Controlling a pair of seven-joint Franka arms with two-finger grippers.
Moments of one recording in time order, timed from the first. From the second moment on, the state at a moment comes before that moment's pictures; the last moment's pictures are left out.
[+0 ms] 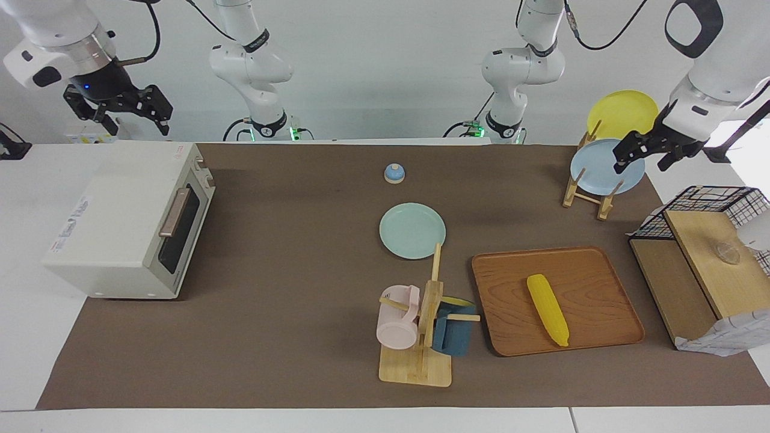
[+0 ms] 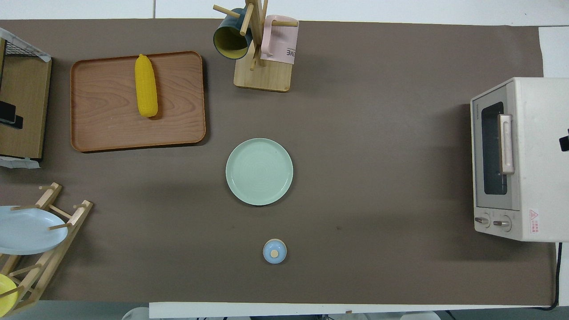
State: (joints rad) left arm -0.09 -0.02 0.07 -1.55 0.03 1.47 0.06; right arm -0.09 -0.04 -0.03 -1.47 -0.06 1.33 -0.16
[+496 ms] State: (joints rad) left arm -0.10 -0.04 0.05 -1.57 0.02 1.45 0.06; right arm -0.08 -0.04 -0.03 -1.47 -0.06 1.33 -0.16
